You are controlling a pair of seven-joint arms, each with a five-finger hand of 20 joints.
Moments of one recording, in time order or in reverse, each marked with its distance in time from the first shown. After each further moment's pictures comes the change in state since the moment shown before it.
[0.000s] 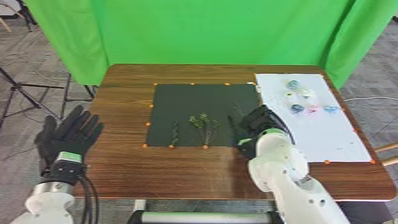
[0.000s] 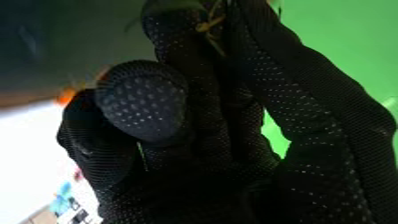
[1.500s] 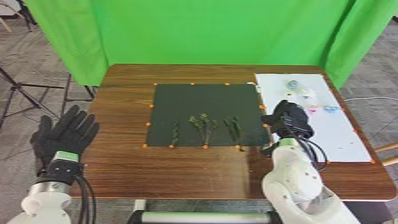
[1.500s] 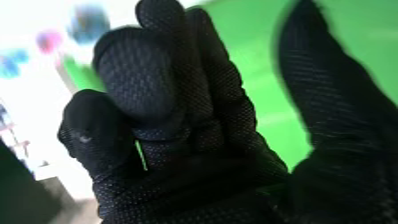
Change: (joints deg) left arm 0.7 0.5 -1.0 -0.5 -0.7 1.2 0.6; right arm -8.5 3.9 5.3 -3.5 -28.9 0.0 -8.2
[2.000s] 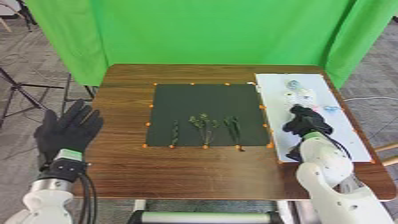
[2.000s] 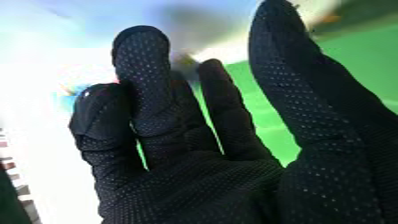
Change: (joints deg) left arm -1.2 0.5 0.6 -0.2 4.4 -2.9 -1.3; right arm 2.0 2.8 12.0 10.5 9.4 -16.2 -11.6
